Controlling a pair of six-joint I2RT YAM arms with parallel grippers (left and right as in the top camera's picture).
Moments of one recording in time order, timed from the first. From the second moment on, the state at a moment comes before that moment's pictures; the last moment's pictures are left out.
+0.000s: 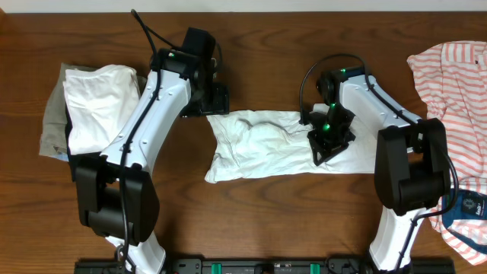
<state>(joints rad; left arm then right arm) -0.29 1.86 1.61 -1.12 0.12 -0.30 0.24 2.06 1.45 -1.35 -0.22 -0.31</state>
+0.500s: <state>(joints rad) -0.29 1.86 1.61 -1.12 0.12 -0.30 0.23 2.06 1.45 -1.20 -0.22 -0.28</state>
